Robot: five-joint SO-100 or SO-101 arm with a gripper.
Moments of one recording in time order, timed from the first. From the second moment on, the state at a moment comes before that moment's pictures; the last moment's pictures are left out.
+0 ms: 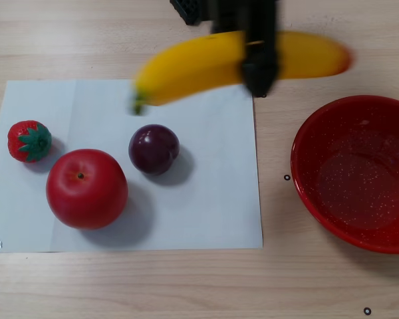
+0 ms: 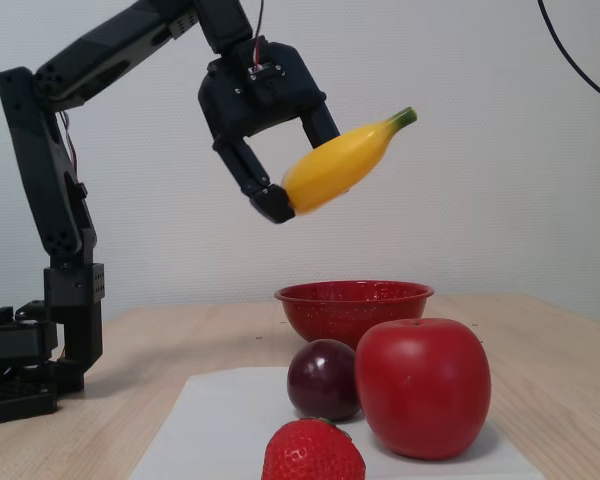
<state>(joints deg) 14.3 106.6 62.8 107.3 -0.3</state>
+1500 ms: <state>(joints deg) 37.9 84.6 71.0 62.8 -5.7</state>
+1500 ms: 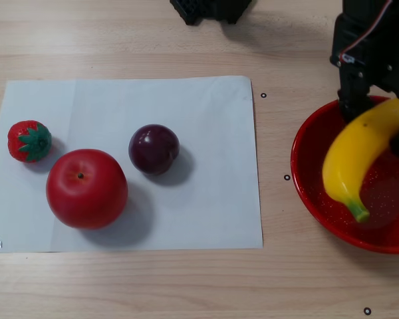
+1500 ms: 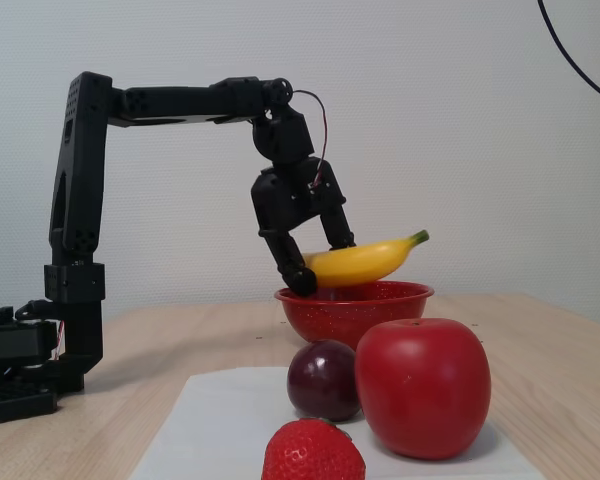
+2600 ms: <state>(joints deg) 33.5 83.4 57.5 77.4 -6.1</state>
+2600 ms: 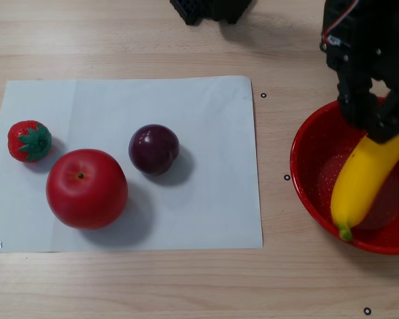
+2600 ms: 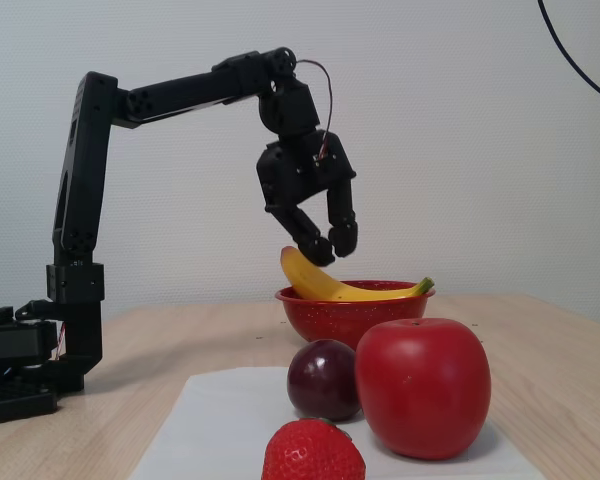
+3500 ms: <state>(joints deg) 13.4 128.9 100.1 63.7 -3.0</state>
